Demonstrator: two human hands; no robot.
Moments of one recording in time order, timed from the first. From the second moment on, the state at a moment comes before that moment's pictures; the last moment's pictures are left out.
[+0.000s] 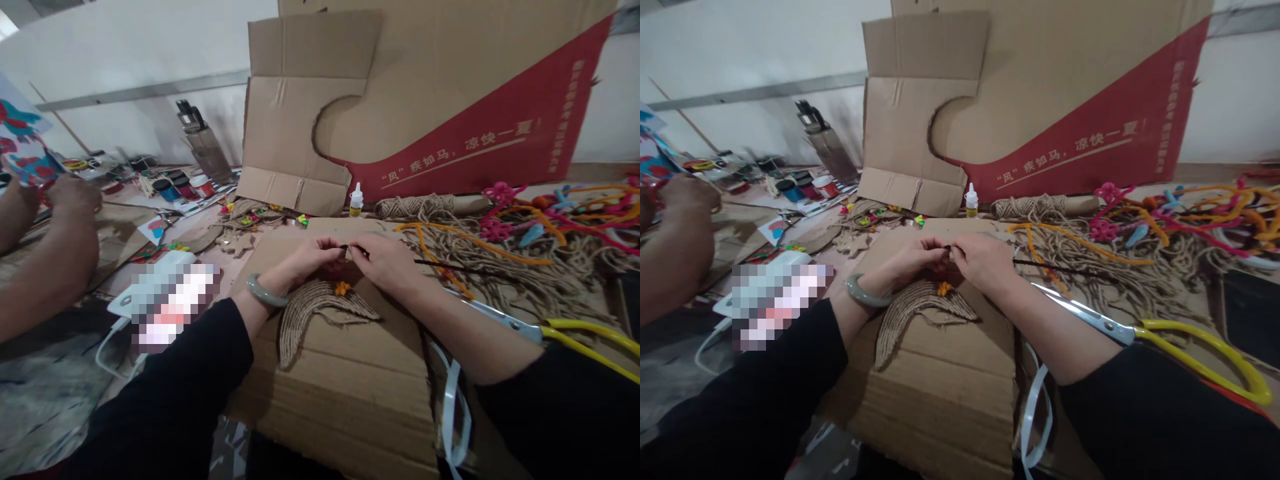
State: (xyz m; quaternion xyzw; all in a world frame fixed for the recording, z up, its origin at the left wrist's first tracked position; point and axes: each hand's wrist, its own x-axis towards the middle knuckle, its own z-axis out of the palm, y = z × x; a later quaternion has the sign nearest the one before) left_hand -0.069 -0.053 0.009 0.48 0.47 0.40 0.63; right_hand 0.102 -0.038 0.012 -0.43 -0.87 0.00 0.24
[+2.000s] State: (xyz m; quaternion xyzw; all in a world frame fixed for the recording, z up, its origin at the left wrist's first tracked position) left_hand -0.066 -0.051 0.006 0.65 0.47 0.40 0.45; right_hand 0.100 -0.040 0.023 -0.46 -0.87 0.04 0.14
